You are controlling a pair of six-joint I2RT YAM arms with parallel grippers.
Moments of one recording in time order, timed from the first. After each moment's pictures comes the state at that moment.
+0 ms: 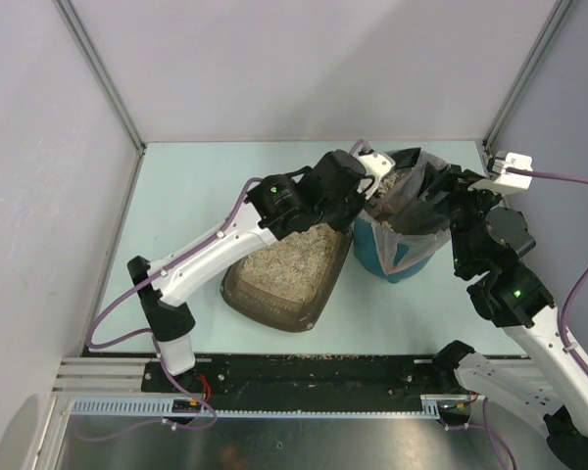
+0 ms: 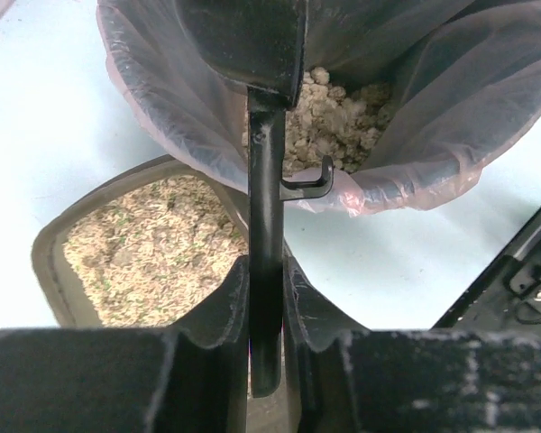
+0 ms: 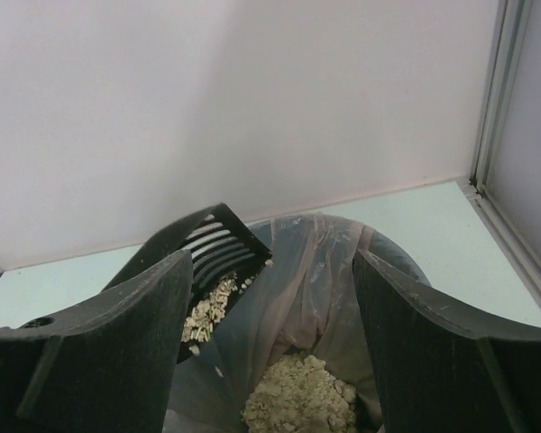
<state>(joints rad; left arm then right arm) -1.04 1.78 2.07 -0.96 -0.17 -0.08 0.63 0.78 1.10 -0.14 0.69 0.14</state>
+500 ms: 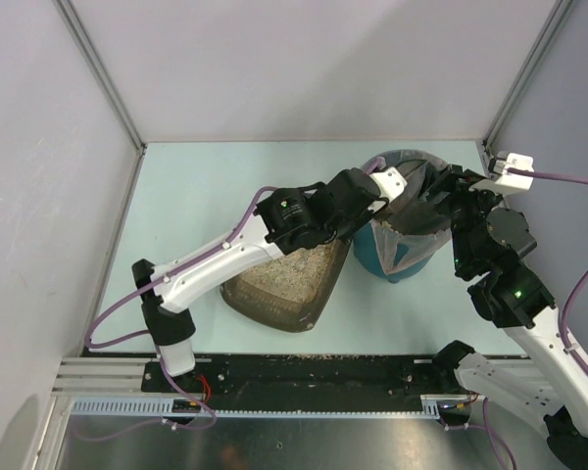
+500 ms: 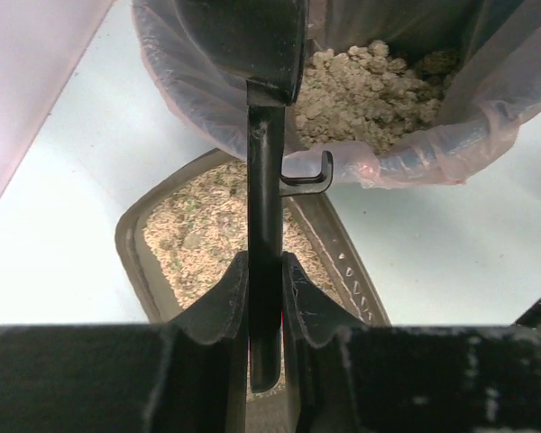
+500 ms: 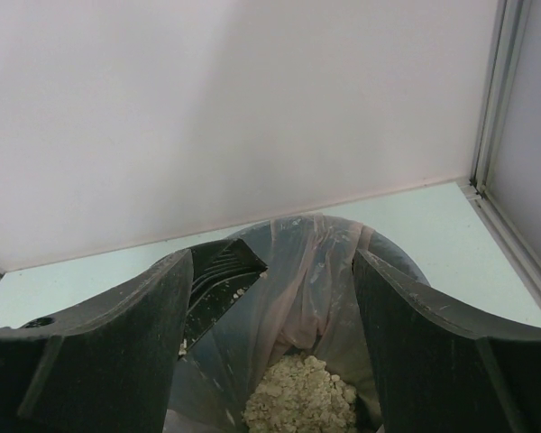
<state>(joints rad) -1.14 1.79 2.07 -0.99 -0.40 0.05 0.63 0.77 1.10 -0.14 0.69 0.14</state>
